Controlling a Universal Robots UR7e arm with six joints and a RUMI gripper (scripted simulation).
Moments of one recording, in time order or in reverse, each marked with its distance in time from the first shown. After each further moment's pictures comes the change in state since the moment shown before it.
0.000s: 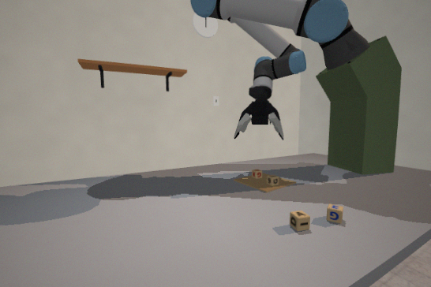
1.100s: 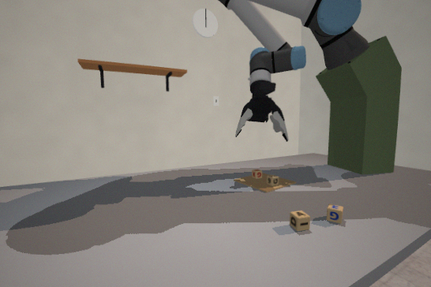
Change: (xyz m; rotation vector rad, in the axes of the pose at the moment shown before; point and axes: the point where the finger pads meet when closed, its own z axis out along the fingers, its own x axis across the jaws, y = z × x) arm -0.019 -0.043 0.020 -0.044 -0.077 -0.344
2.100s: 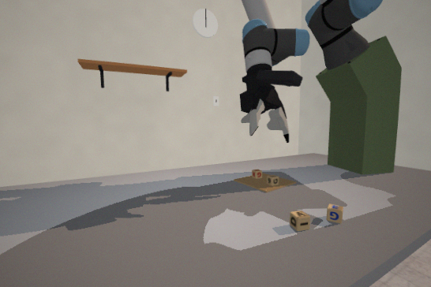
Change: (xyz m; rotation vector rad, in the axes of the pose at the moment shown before) arm -0.002 -0.089 0.037 -0.089 -0.172 -0.643
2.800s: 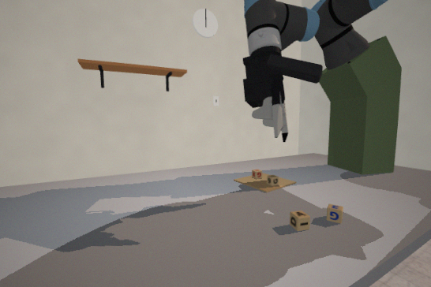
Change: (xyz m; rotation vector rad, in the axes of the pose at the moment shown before) arm 0.039 -0.051 0.018 -0.061 -0.123 -0.442
